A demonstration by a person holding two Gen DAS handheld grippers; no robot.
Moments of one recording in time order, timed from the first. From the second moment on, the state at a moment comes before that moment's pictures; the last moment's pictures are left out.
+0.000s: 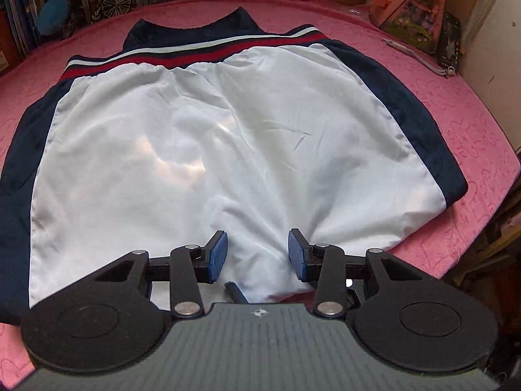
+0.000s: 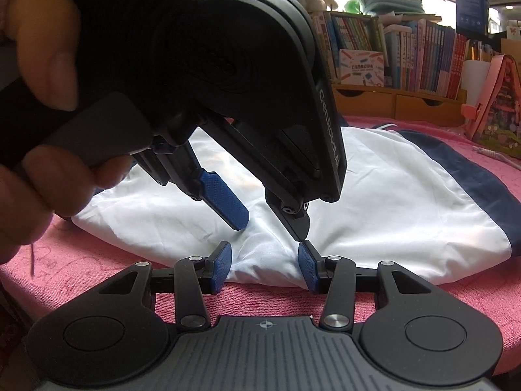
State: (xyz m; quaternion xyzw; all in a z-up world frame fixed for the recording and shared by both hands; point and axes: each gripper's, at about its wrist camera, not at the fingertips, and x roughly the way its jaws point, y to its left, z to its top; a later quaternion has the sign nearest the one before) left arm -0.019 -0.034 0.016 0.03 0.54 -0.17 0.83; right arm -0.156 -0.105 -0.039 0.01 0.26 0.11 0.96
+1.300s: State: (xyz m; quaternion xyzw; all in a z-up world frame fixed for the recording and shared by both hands) left arm 0.125 -0.052 0.010 0.02 0.47 -0.05 0.88; right arm -0.158 -0.107 -0.044 0.00 0.25 0.12 0.96
